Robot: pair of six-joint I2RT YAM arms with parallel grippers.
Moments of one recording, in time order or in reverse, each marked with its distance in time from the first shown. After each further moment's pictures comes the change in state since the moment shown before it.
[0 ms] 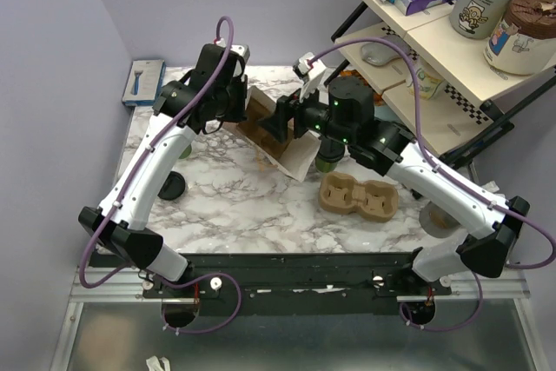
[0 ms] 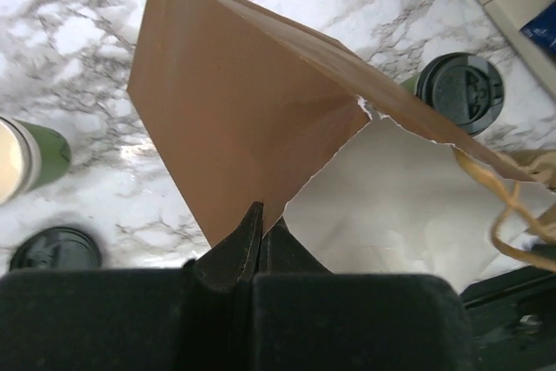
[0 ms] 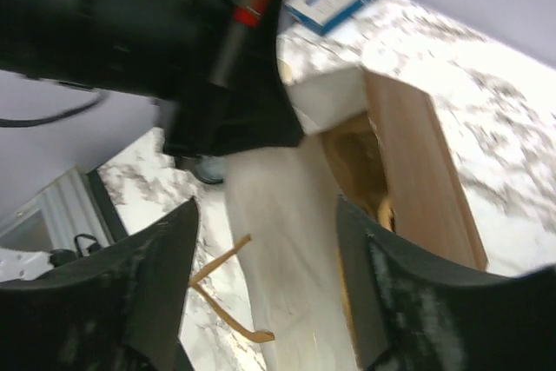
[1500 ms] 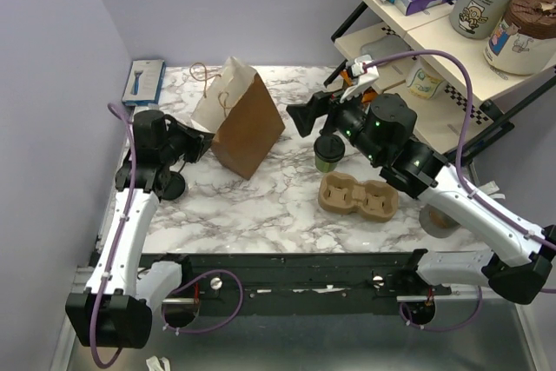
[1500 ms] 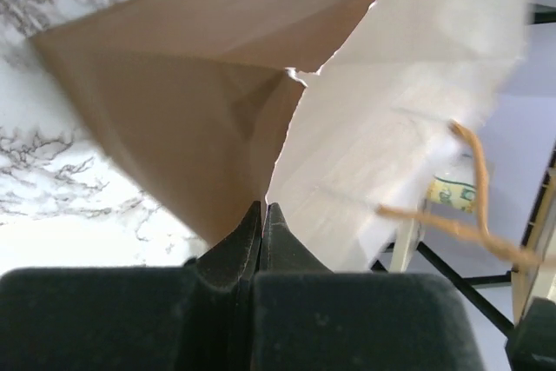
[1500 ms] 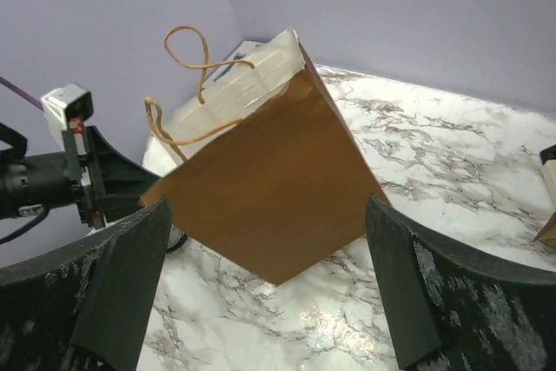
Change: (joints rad) left arm 0.447 -0.492 -0.889 0.589 0.397 -0.888; right arm 0.000 -0.228 -0.186 0.080 0.360 0.079
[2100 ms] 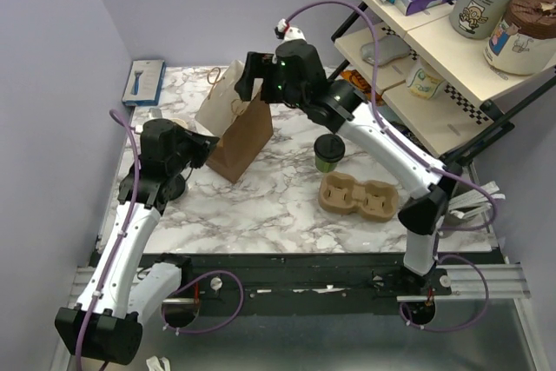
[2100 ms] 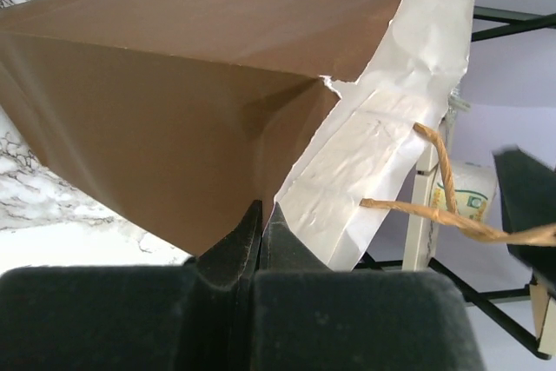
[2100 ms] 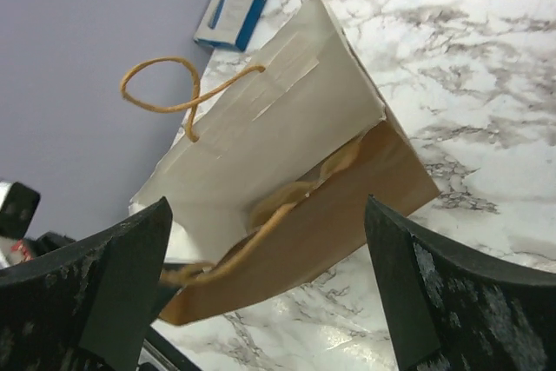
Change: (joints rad) left arm -0.108 -0.118 -0.021 -0.010 -0.188 -0.021; right arm -0.001 0.623 0.741 -0.428 -0.012 0.278
